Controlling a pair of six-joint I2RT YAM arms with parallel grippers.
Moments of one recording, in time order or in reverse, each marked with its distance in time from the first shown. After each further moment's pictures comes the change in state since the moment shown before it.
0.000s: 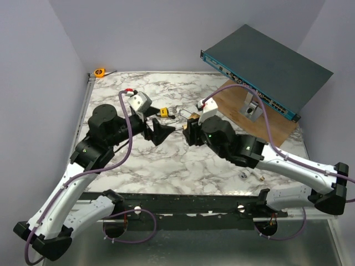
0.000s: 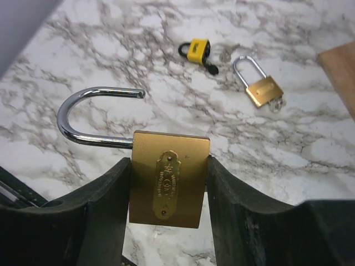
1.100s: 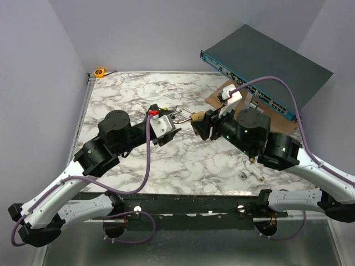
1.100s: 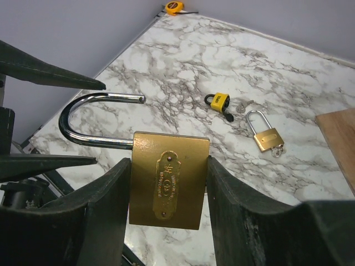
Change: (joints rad) left arm -0.319 0.041 0.129 -0.032 -0.234 0.541; right arm 0.000 -0.171 0.194 -0.080 -0.109 -0.145
